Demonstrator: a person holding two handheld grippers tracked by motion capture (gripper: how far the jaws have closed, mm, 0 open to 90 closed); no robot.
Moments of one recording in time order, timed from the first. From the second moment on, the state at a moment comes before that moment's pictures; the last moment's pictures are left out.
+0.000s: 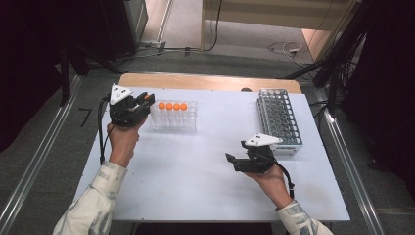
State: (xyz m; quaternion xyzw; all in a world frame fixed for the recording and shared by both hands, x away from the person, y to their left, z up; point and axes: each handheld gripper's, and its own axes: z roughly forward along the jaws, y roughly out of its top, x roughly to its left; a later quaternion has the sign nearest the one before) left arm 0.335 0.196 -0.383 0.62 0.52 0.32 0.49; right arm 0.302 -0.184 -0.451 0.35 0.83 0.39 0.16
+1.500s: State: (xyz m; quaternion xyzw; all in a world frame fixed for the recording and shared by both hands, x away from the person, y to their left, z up) left arm 0.364 0.188 -0.416 0.62 0.54 0.32 0.47; right arm 0.300 -0.188 -0.449 0.36 0.83 0.40 0.16
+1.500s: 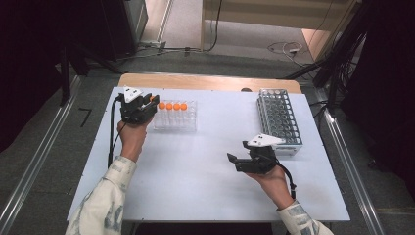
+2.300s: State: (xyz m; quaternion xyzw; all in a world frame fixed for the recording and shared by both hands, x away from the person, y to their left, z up) left arm 0.332 0.185 -0.416 0.62 0.53 0.30 0.49; right arm 0.304 -0.194 -0.451 0.37 0.82 0.40 0.16
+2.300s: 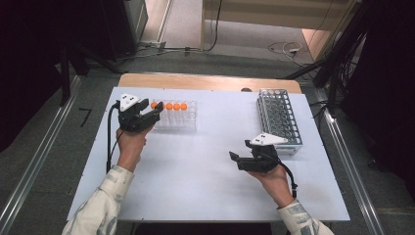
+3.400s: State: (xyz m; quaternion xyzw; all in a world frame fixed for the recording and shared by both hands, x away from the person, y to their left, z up) left arm 0.249 0.187 -0.450 0.62 0.54 0.29 0.50; right arm 0.305 -0.204 -0.451 0.38 0.81 0.41 0.17
